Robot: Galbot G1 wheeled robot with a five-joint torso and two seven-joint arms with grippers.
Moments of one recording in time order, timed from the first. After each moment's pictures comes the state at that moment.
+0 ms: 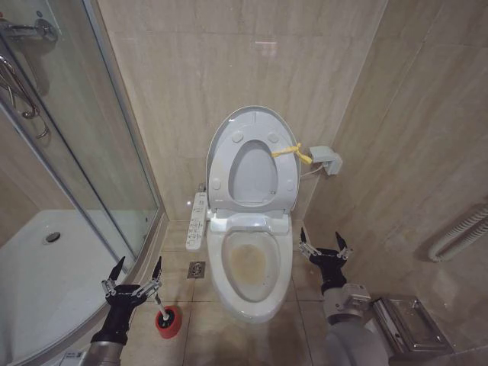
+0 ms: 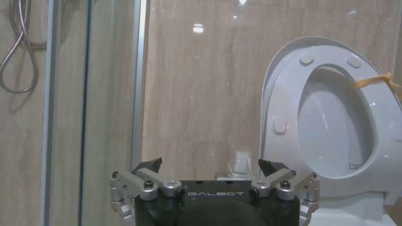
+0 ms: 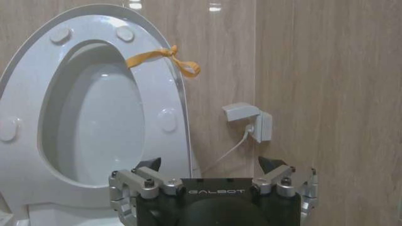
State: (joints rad) left arm 1.76 -1.14 -0.58 -2.16 -0.40 -0.30 -0.12; right arm -1.48 1.44 0.48 2.19 0.13 -0.12 0.29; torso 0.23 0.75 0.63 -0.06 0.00
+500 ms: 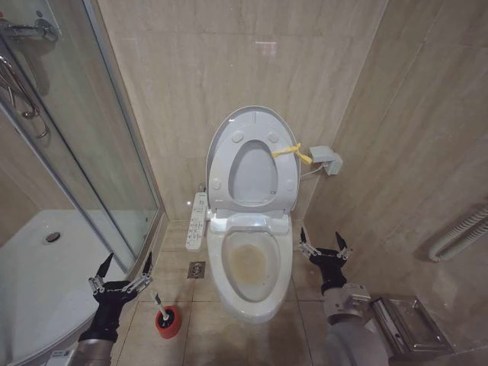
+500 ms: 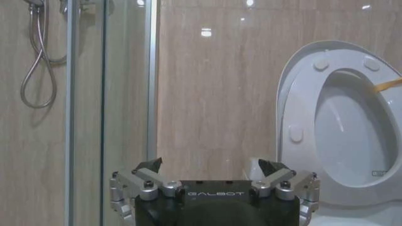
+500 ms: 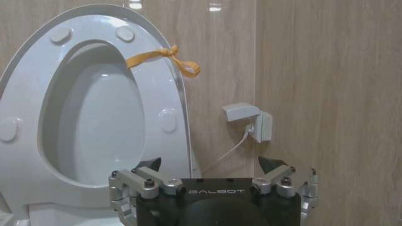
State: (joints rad) left arm 1.78 -1.15 -0.64 -2.21 -0.39 -0.26 -0.15; right arm -1.48 1.44 0.48 2.19 0.13 -0.12 0.29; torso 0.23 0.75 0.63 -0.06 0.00
